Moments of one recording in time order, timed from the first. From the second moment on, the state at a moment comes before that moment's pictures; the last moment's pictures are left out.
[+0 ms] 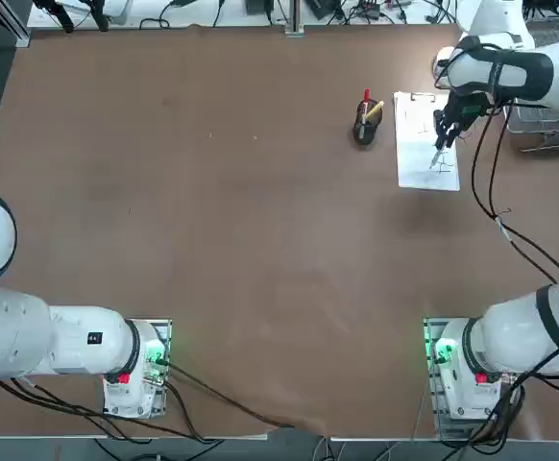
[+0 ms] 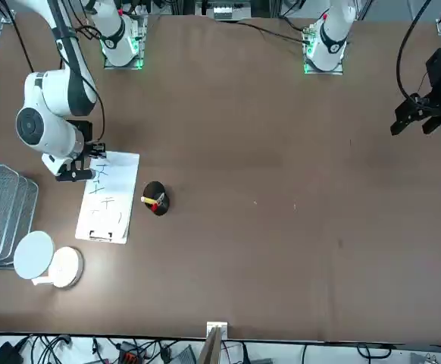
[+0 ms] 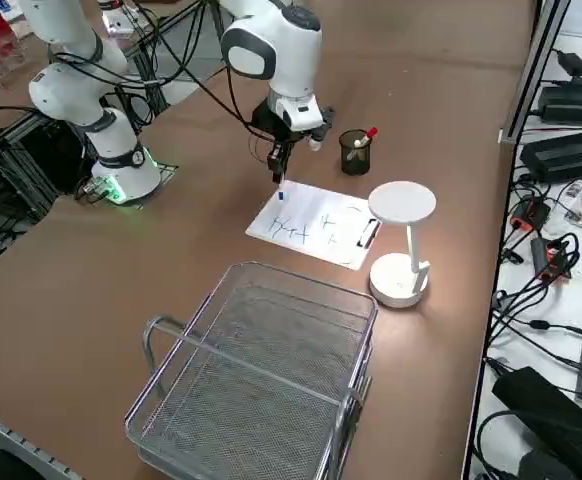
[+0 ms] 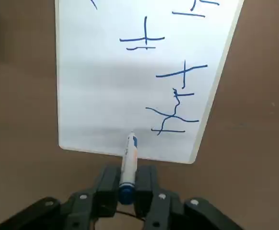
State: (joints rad) arm -0.04 0.16 0.11 -2.16 -0.05 2.08 0.03
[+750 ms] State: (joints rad) arm -0.04 0.14 0.11 -2.21 -0.10 2.11 0.07
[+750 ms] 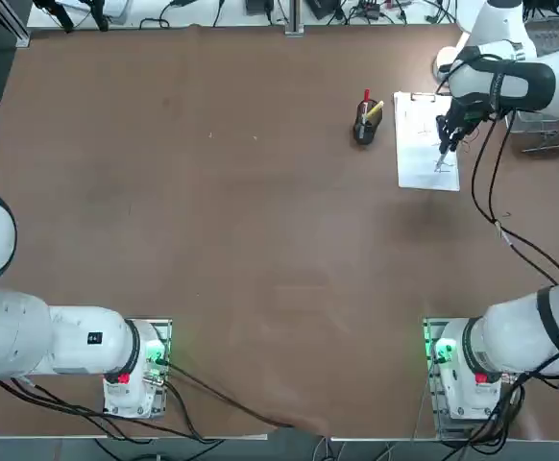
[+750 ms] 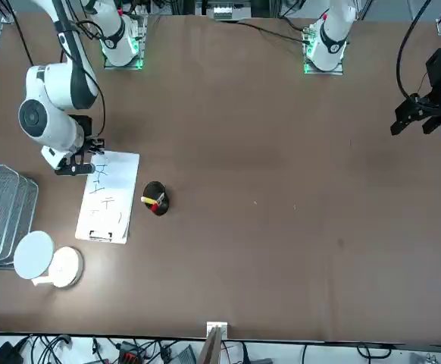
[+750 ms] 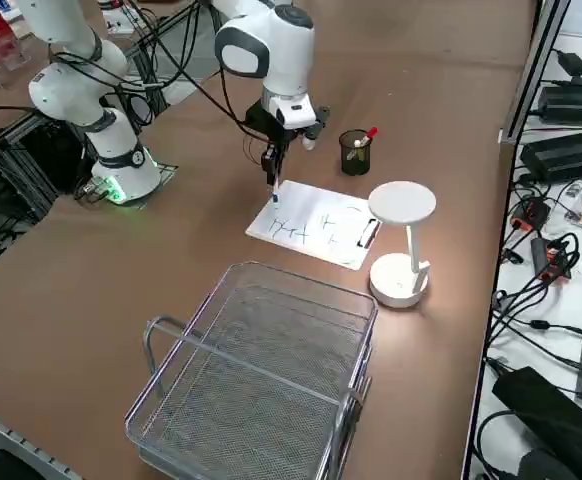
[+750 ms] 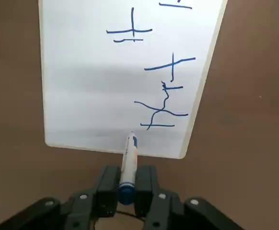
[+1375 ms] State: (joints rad) arm -0.04 0.15 0.11 -2.21 -0.10 2.14 0.09
